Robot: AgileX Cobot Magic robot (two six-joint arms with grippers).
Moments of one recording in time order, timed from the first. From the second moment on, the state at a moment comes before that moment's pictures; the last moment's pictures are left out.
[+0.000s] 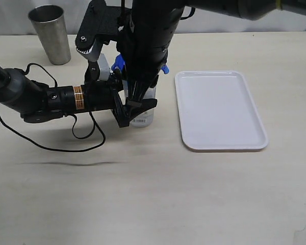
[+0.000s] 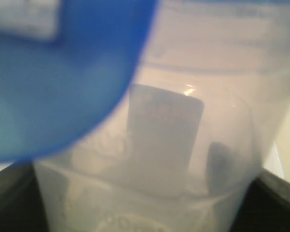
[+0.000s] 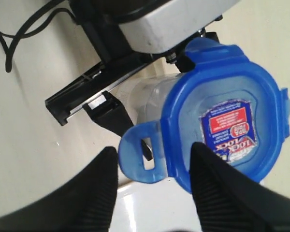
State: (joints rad) left arm -0.30 2.31 -1.06 1.05 -1.18 -0.40; right arm 0.78 1.88 -1.65 -0.22 1.05 -0.50
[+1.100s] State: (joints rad) left arm -0.30 2.31 -1.06 1.06 -1.18 -0.40; right arm 0.78 1.79 -1.65 -0.18 1.10 -0.58
